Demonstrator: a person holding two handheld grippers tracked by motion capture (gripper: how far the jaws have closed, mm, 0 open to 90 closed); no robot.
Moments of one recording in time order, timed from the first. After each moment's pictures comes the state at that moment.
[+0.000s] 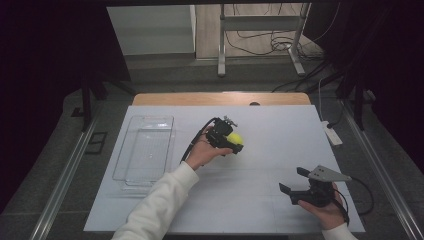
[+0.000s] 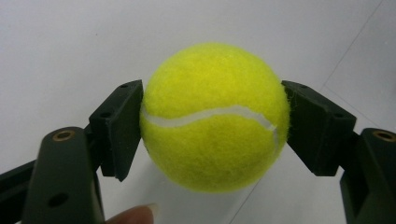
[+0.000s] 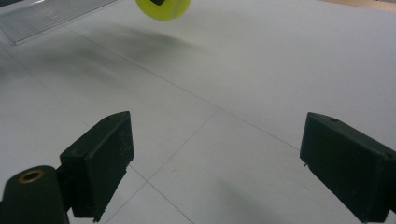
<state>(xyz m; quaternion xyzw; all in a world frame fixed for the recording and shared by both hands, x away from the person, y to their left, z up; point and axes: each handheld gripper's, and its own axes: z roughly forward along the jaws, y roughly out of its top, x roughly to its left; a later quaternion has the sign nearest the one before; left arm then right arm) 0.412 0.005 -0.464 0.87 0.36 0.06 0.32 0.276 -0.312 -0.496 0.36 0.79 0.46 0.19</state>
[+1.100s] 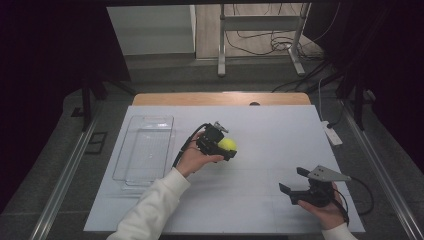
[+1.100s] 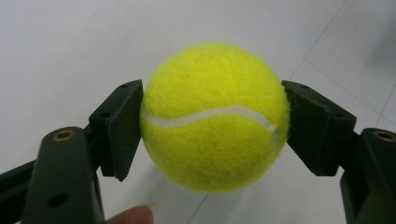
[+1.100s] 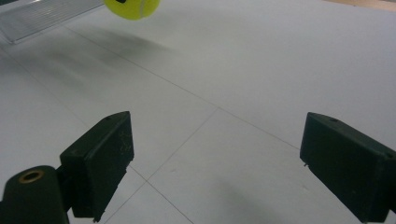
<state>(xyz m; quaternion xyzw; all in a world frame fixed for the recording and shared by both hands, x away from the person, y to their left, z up) 0.387 0.029 -0.464 0.87 0.35 0.06 0.34 0.276 -0.312 -0.497 0.36 0.79 0.46 0.19</state>
